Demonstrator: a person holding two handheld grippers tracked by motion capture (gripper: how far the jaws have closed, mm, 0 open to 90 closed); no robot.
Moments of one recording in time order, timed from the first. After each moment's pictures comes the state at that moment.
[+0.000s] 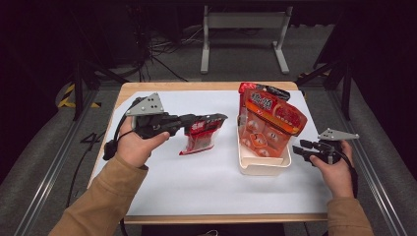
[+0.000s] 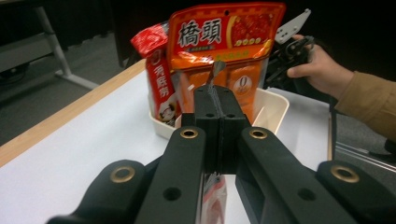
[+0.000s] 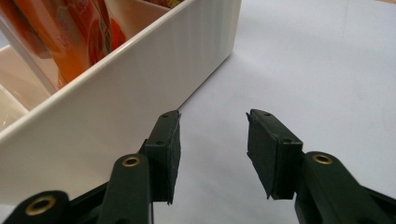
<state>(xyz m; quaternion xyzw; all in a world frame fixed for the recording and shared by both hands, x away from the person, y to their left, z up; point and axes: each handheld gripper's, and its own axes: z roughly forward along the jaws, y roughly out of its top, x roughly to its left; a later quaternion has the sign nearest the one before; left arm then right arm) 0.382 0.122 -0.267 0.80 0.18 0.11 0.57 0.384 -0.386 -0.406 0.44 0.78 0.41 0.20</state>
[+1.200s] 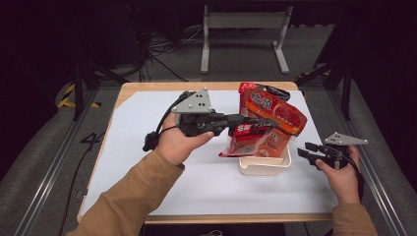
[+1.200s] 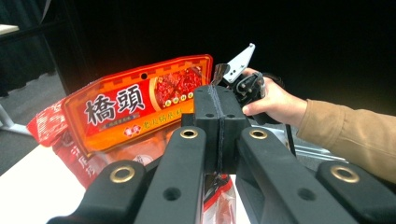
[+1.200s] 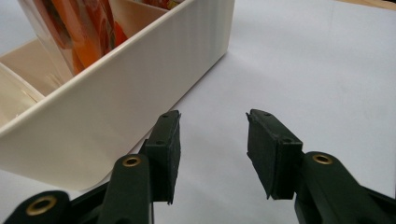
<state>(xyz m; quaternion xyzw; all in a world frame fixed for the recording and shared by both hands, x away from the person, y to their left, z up) 0.376 0.030 -0.244 0.79 0.08 0.07 0.61 0.367 -0.396 -0.403 0.44 0.77 0.42 0.21</state>
